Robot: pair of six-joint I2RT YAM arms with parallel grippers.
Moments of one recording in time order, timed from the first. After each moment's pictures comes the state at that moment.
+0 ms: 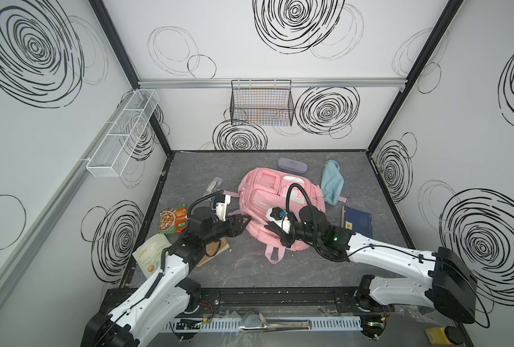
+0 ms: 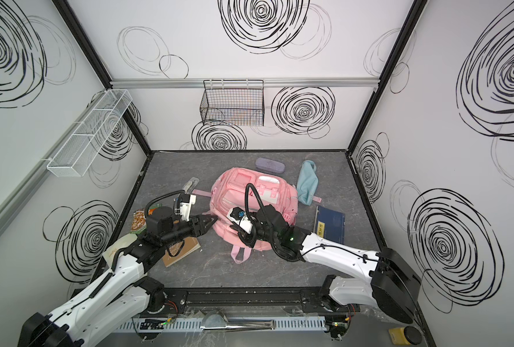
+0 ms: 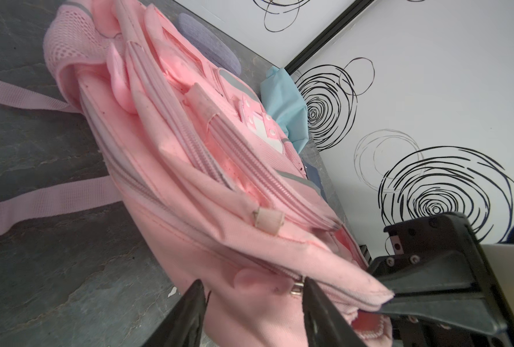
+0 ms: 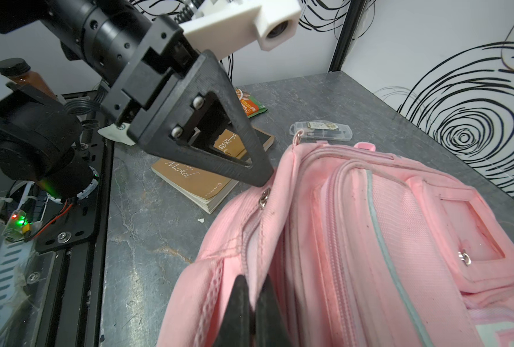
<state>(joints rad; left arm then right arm) -0.35 0.83 0.43 -0.01 0.50 -0.63 0.95 1.22 0.69 0.13 -0.24 -0.14</state>
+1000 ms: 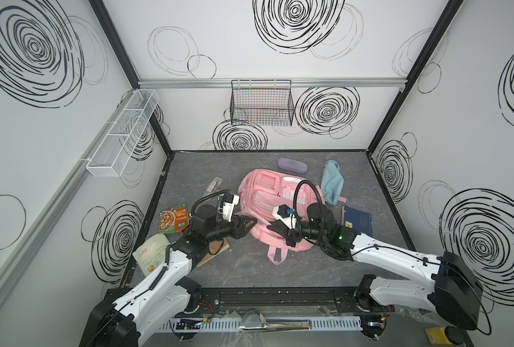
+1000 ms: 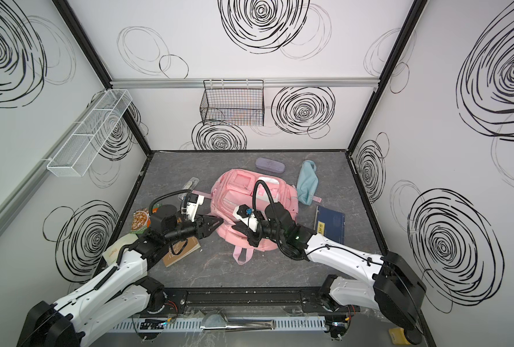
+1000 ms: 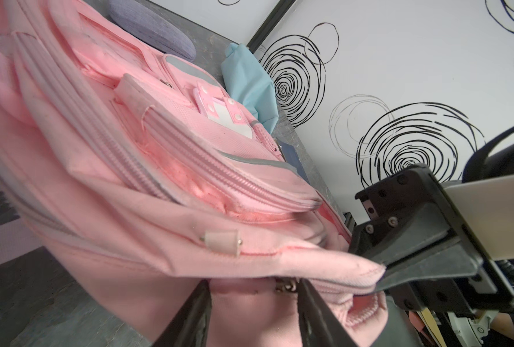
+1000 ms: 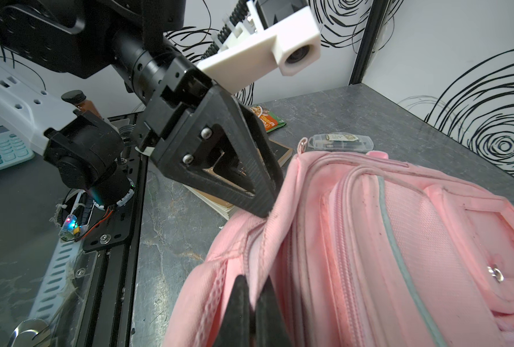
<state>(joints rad) -0.39 0.90 0.44 0.07 0.62 -0.55 0.87 1.18 0.65 0.18 -0.42 -0.10</state>
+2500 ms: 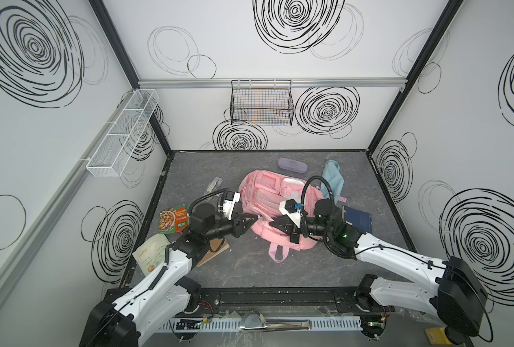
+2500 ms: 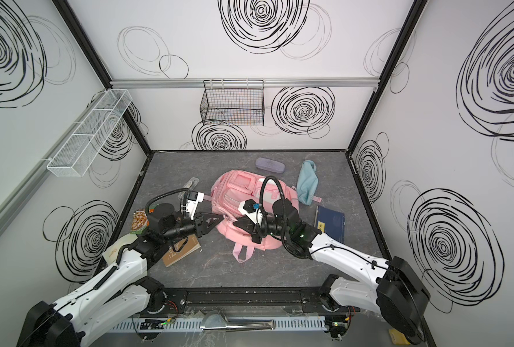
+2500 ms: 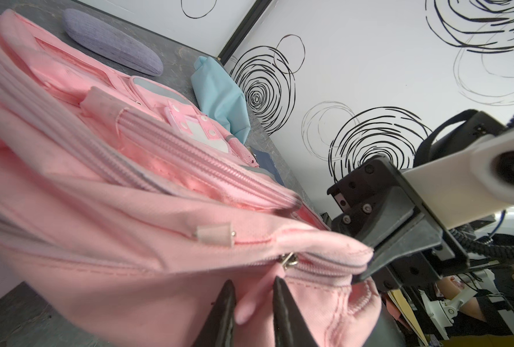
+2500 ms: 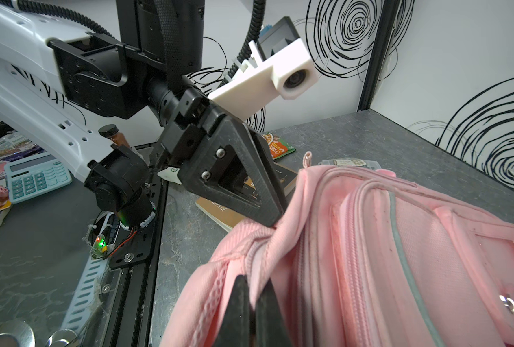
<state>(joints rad) -0.39 0.90 0.45 0.16 0.69 -0.61 0.80 1.14 0.64 0.26 -0.55 -0.05</state>
